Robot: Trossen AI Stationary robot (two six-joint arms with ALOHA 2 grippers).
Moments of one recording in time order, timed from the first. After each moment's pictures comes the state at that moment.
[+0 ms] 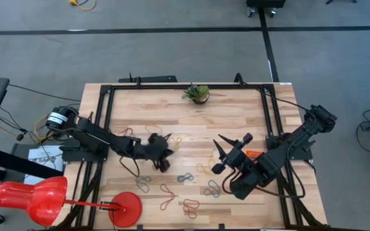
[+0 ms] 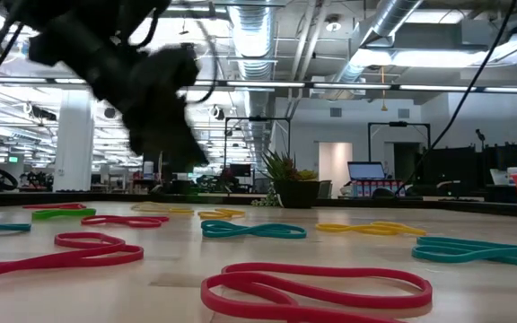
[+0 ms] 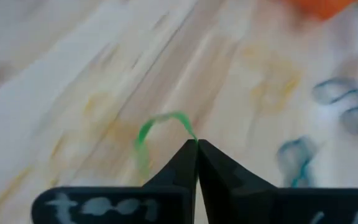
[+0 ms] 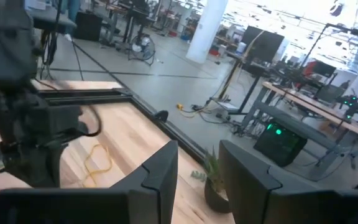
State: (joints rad) left arm -0.22 1.54 0.66 0.22 -0.34 -0.55; right arm 0.67 1.52 1.22 -0.70 1.44 0.62
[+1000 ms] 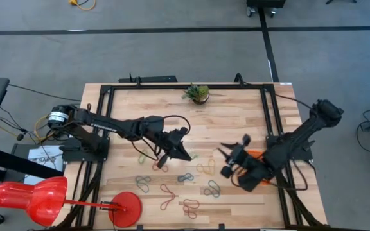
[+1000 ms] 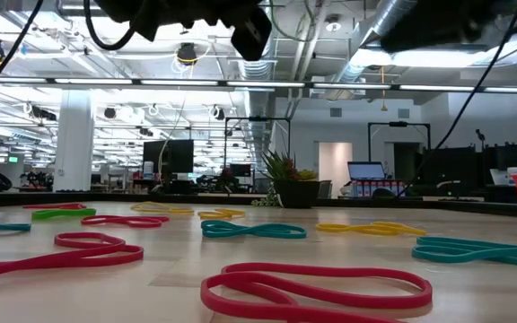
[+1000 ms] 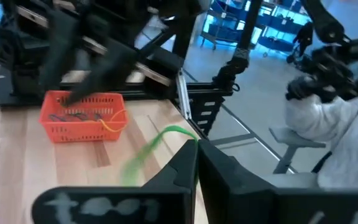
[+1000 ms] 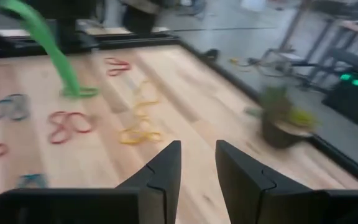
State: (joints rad) left arm -0.02 1.54 0.92 0.46 0.54 -0.14; right arm 0.66 1.38 0.88 -0.41 1.12 0.65
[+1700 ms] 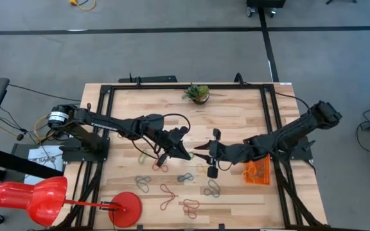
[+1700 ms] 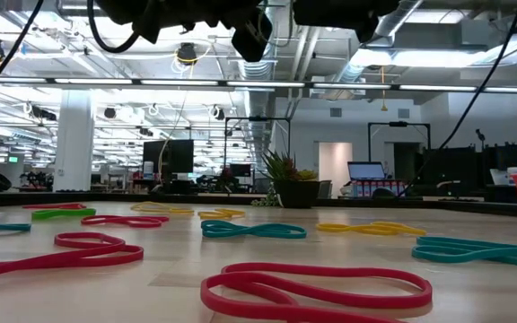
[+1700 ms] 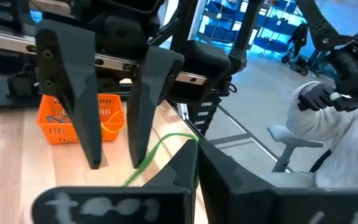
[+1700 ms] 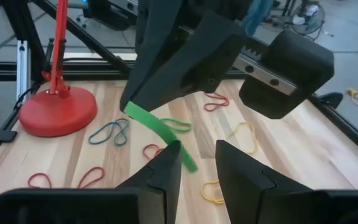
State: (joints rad) left arm -0.01 1.54 0.92 0.46 0.57 -0.14; right arm 0.39 1.42 0.88 0.17 0.50 0.08
